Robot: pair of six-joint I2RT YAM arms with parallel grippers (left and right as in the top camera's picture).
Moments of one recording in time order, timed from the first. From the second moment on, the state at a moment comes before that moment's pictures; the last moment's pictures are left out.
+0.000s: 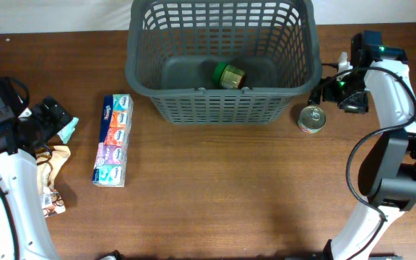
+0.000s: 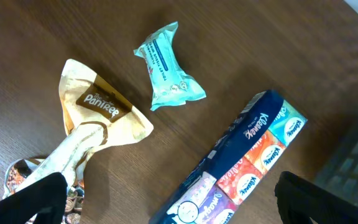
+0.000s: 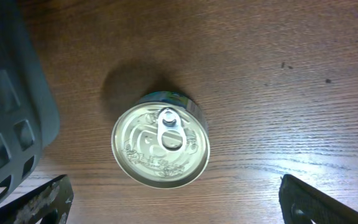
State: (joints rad) left arm 0.41 1.39 1.36 -0.97 -0.04 -0.33; right arm -0.16 2.06 1.76 -1.16 -0.12 0.04
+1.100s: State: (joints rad) left arm 0.41 1.39 1.36 -0.97 -0.04 -0.33; right arm -0.10 2.14 1.76 -1.17 -0.09 0.02
